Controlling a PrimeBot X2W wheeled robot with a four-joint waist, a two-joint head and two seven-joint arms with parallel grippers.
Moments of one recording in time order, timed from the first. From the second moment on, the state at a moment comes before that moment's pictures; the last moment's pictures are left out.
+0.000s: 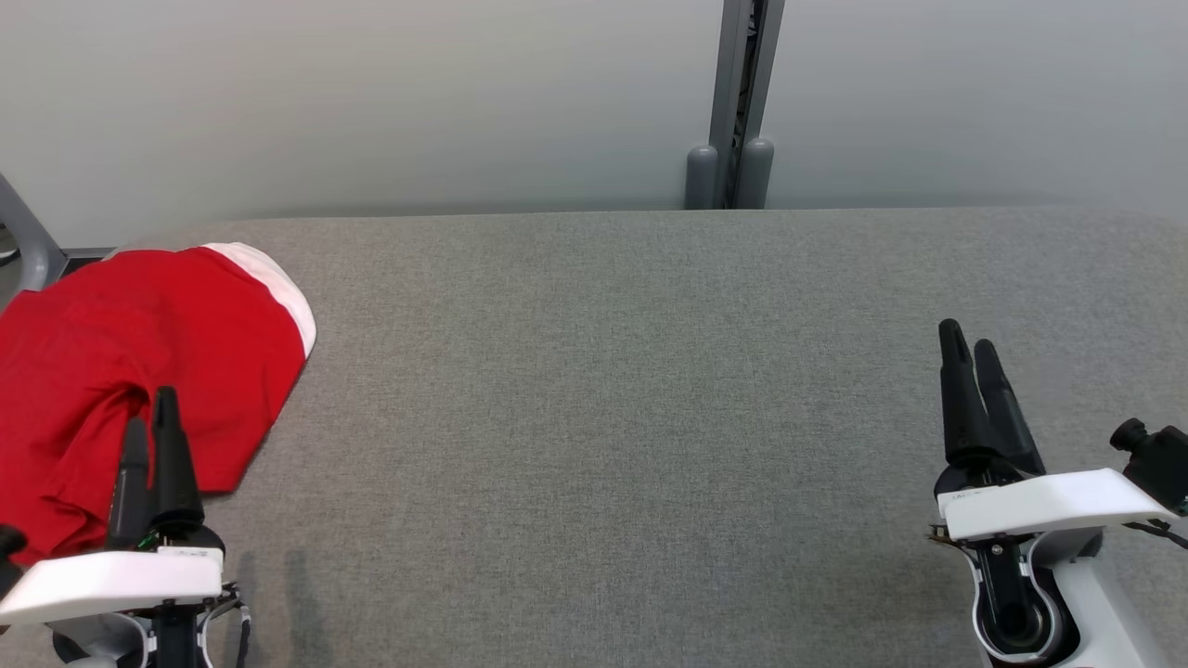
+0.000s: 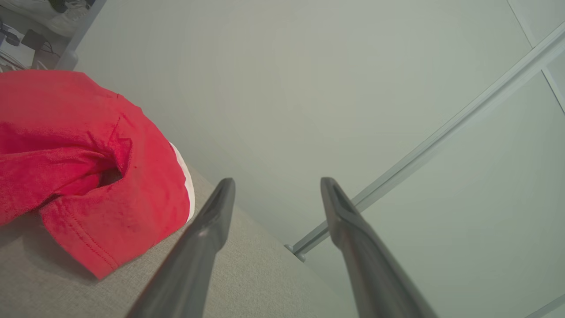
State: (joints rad) left arm -0.09 0.08 0.19 0.18 -0.95 -0.13 -0.09; right arm -0.24 -0.10 0.17 0.25 0.97 0.13 -0.26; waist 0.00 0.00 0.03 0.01
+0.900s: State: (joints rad) left arm -0.06 0.06 0.02 0.13 -0.24 -0.06 -0.22; right arm -0.22 -0.09 0.03 0.31 0.38 0.13 -0.26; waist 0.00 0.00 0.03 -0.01
